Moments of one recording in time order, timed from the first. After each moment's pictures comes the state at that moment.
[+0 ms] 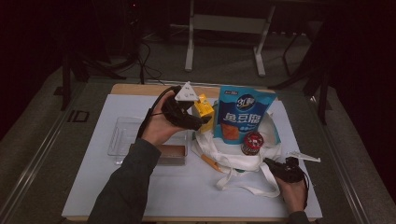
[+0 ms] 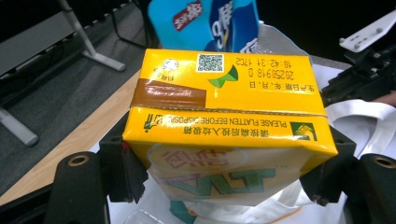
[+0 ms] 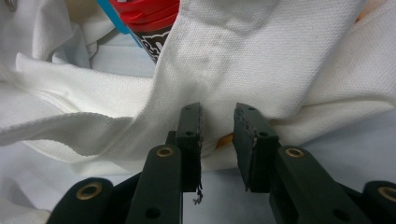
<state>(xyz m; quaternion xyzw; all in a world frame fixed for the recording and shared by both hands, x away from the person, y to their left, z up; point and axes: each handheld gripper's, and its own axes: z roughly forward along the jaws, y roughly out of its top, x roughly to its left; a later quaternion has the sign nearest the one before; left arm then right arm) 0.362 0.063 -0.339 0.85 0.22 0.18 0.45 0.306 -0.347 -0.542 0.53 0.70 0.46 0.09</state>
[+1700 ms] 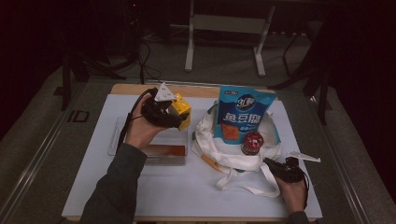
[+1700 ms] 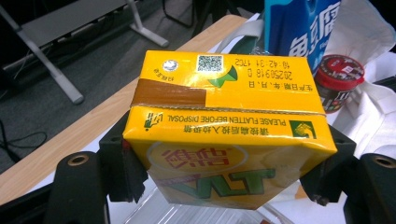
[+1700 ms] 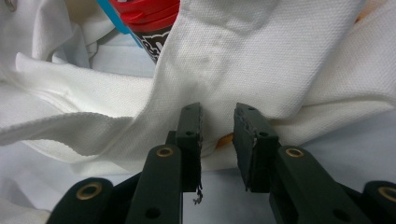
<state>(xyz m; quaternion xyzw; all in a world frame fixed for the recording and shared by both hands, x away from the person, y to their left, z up) 0.365 0.111 -0.361 0.83 0.31 0.23 0.41 0.306 -0.347 -0.542 0.53 0.70 0.46 0.09</state>
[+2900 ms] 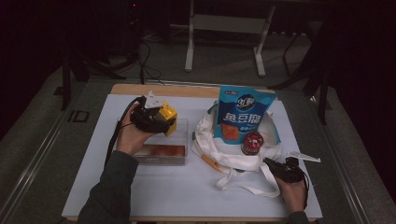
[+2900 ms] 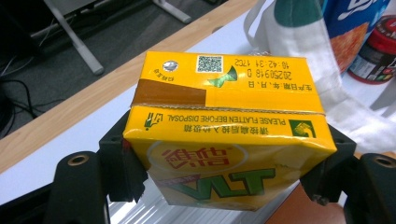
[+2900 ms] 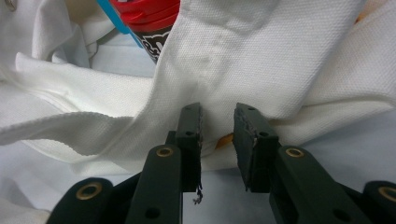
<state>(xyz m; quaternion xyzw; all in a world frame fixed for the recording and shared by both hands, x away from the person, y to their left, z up) 0.365 0.142 -0.395 0.82 0.36 0.24 0.37 0.306 -0.347 -0.542 0.53 0.70 0.46 0.10</state>
